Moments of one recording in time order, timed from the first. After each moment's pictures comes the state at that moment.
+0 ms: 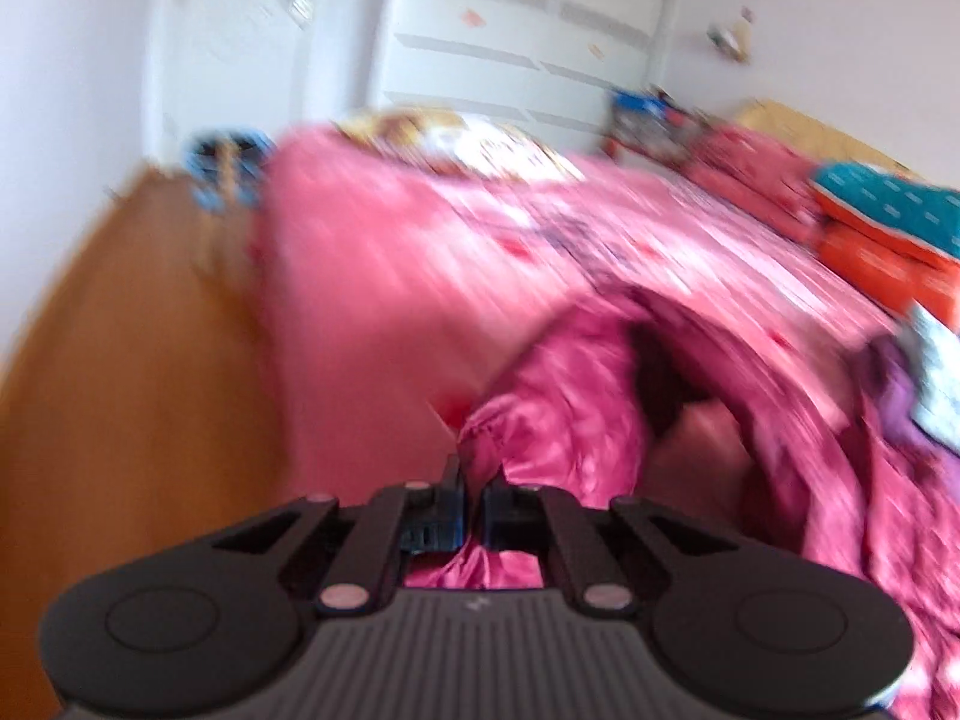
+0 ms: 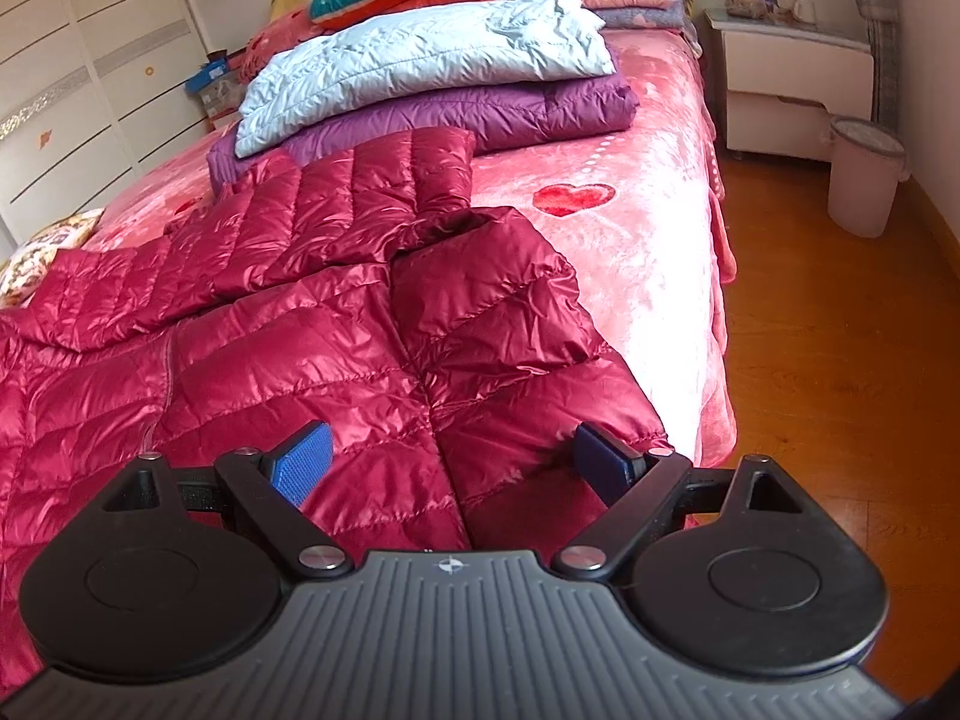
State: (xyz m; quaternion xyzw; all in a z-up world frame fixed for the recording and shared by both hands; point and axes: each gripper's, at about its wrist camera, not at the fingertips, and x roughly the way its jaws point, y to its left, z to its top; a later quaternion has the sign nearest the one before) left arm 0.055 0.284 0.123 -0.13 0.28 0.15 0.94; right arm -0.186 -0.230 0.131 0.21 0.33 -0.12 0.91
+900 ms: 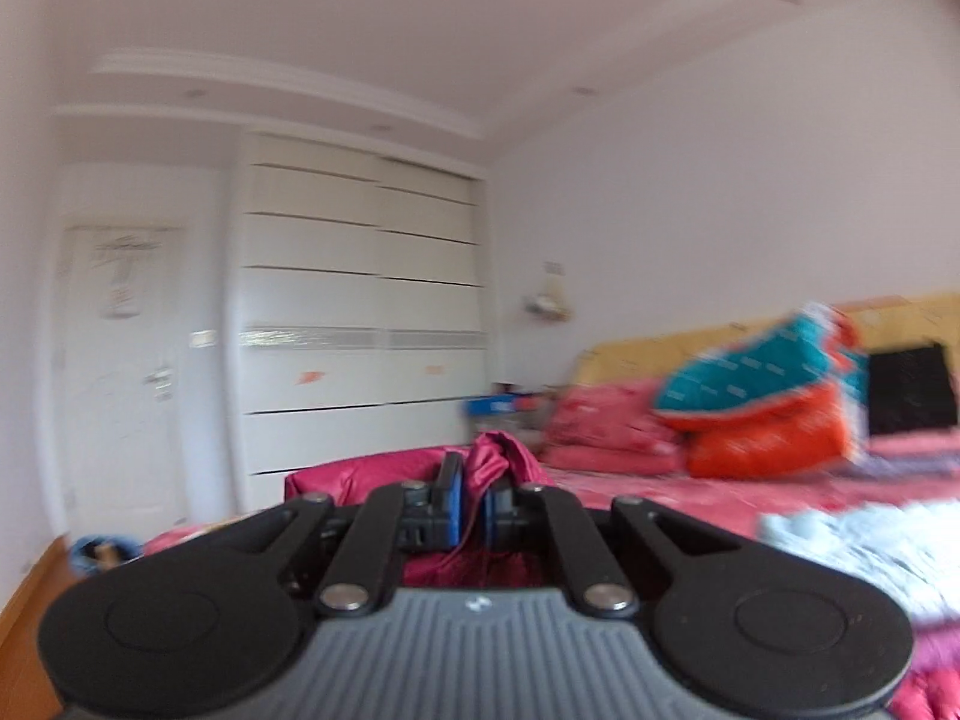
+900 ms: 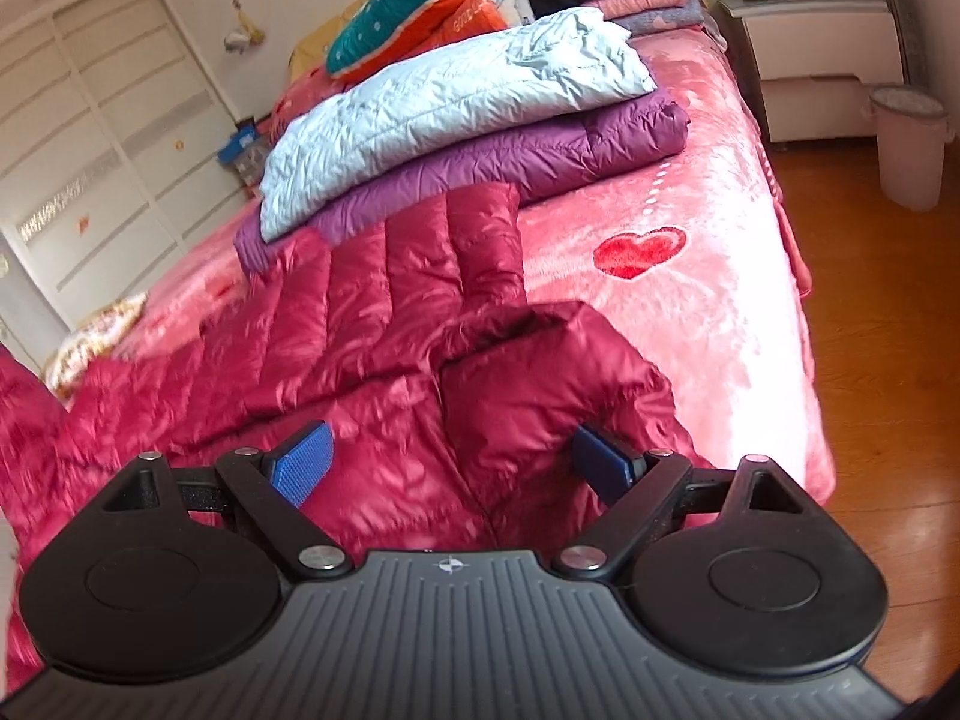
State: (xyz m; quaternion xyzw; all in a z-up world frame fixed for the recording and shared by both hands) left arm 0.109 0.071 0.252 0.05 -0.02 0.02 1.00; right arm -0.128 -0.265 0.129 0.29 0.27 -0.07 0.92
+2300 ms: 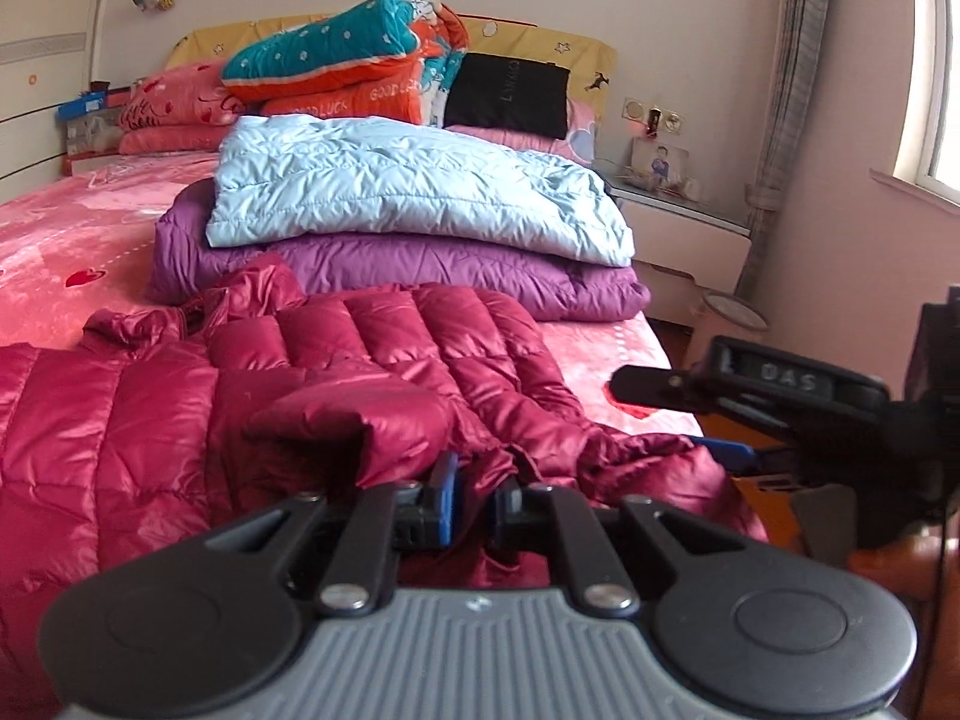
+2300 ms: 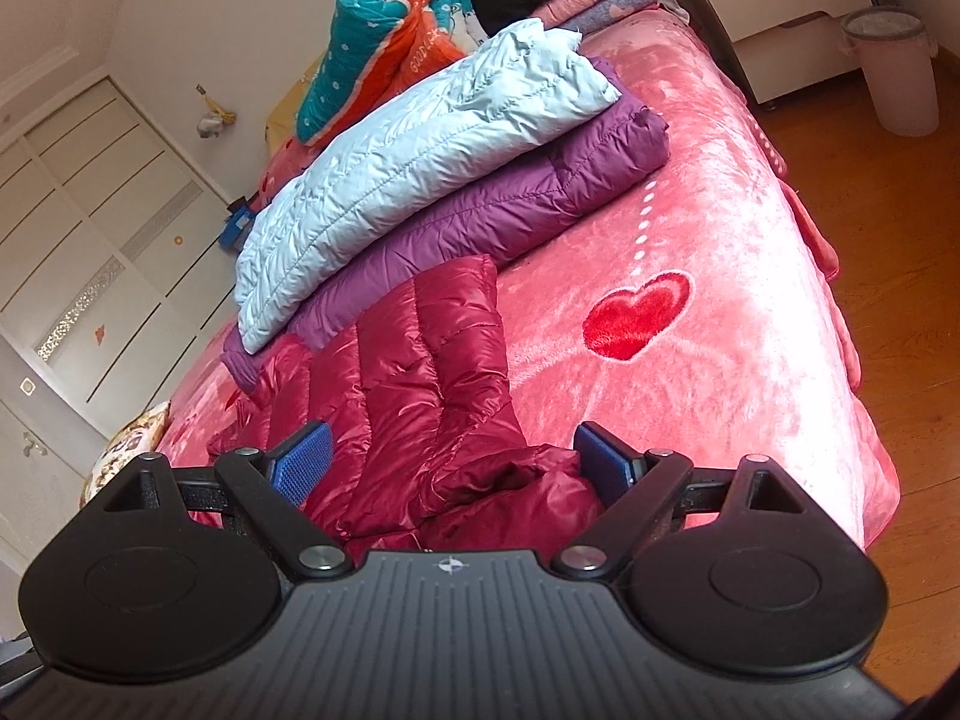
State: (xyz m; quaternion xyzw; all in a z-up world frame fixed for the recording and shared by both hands) left arm 0.059 -0.086 0.073 0.04 0.29 -0.36 0.88; right arm -0.094 -0.316 0.121 0.38 0.22 -0.08 0.90
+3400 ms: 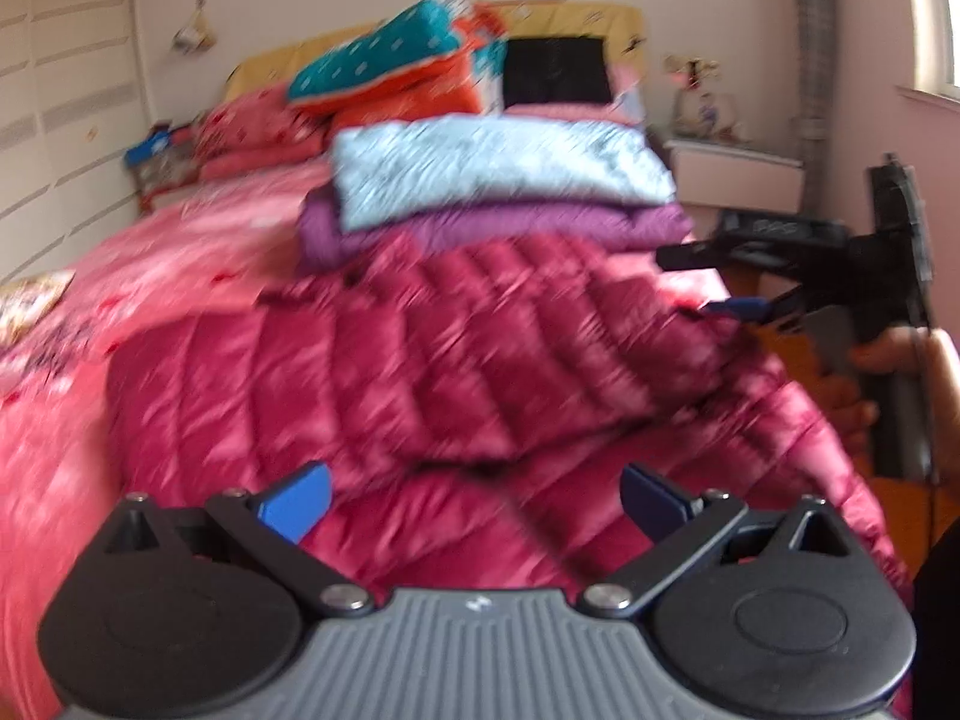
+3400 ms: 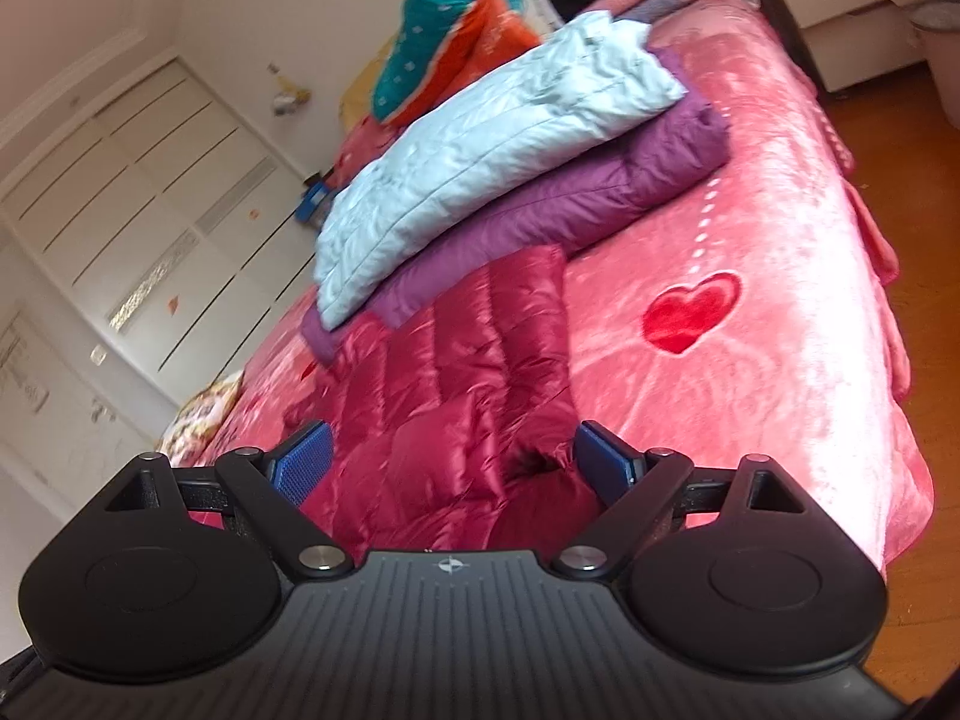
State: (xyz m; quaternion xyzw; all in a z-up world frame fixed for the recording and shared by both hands) left arm -0.030 0.006 0.096 0.13 0.29 -0.27 0.91; right arm -0.106 -0.315 0.129 0.37 0.21 0.02 0.90
